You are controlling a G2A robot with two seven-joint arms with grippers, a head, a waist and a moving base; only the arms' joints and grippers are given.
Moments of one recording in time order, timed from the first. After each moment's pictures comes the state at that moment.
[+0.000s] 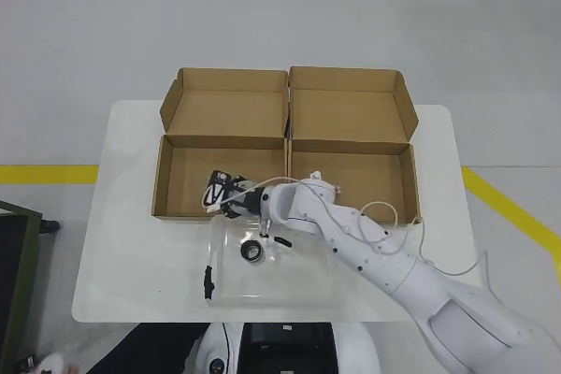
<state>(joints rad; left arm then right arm) -0.37 -0.34 -0.25 -1.16 3.07 0.41 0.06 -0.58 -1.47 0.51 -1.19 -1.15 -0.44 0.27</state>
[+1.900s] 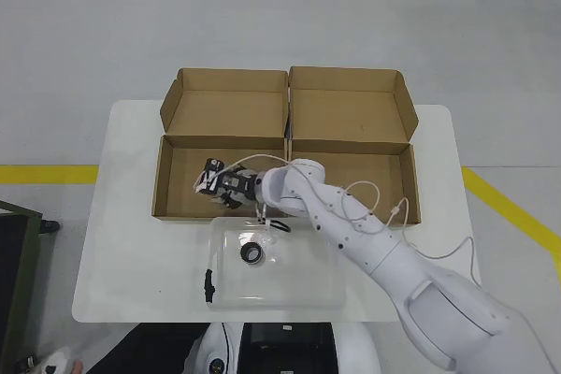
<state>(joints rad) -0.37 -0.34 -0.25 -1.16 3.07 0.41 0.06 -0.50 -1.59 0.57 -0.97 -1.19 -0.56 0.34</state>
